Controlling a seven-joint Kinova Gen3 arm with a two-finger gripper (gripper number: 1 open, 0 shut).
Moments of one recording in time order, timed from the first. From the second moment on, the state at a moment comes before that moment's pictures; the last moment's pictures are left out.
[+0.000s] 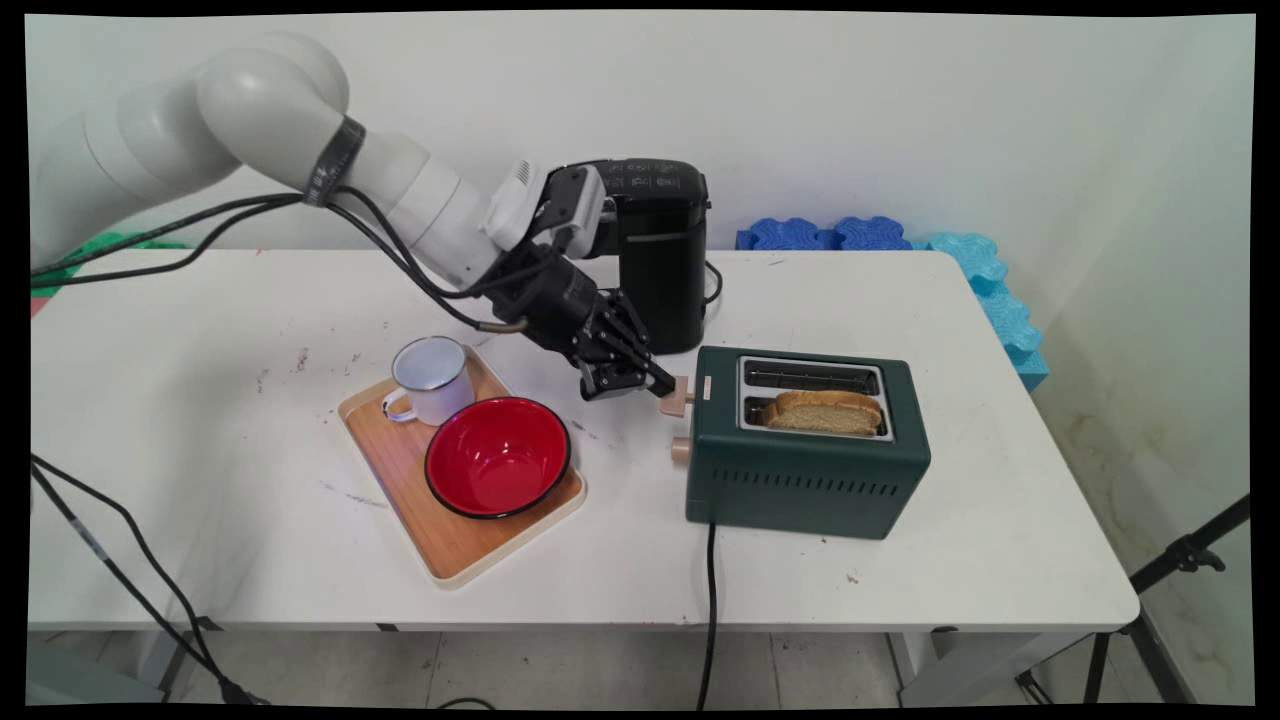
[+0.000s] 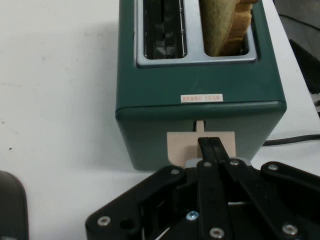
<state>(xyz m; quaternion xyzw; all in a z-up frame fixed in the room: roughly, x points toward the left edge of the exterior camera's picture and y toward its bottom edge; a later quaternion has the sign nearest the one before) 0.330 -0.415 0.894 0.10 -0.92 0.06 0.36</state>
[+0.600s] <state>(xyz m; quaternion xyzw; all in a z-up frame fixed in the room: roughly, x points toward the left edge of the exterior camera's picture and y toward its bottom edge) 0.324 -0.415 0.877 0.11 -0.93 0.06 0.36</state>
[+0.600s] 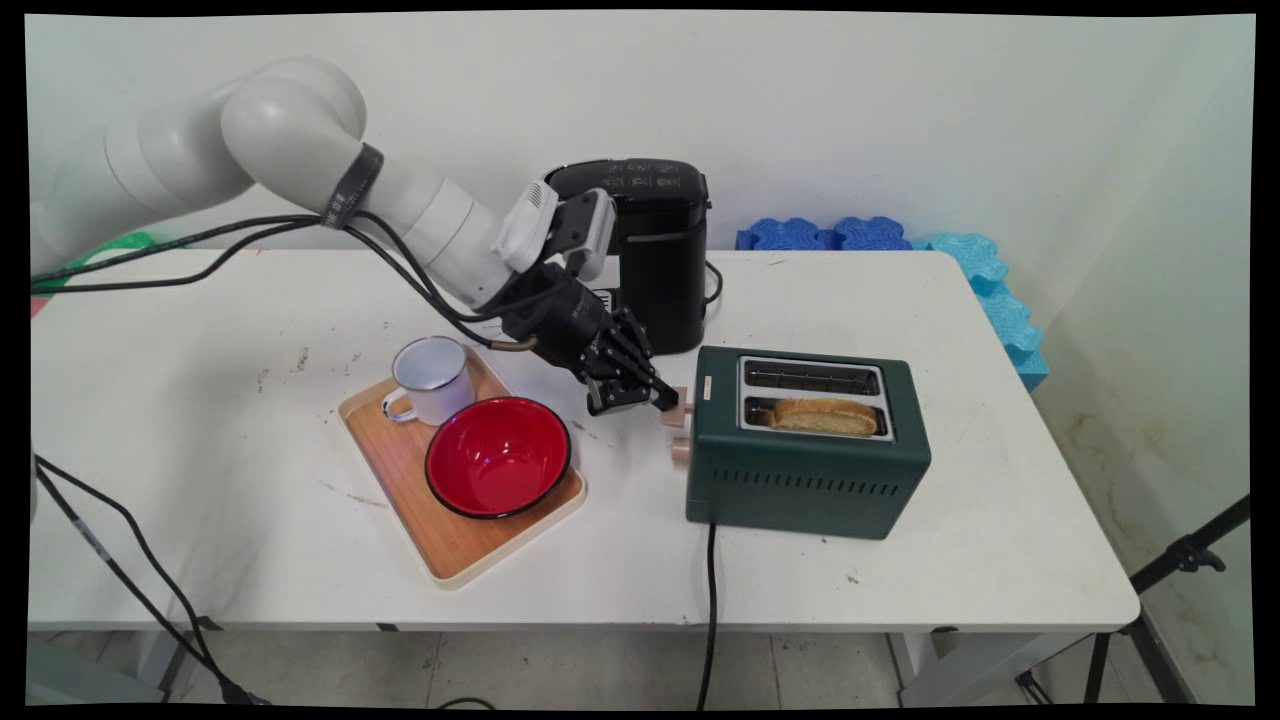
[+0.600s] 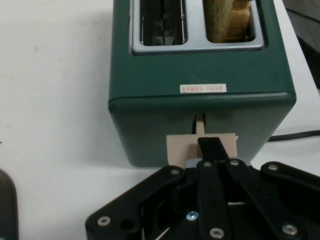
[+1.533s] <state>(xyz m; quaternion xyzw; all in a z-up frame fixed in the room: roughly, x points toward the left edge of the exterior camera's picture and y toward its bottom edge) 0.320 -0.413 0.855 0.12 -0.93 0.06 0.35</state>
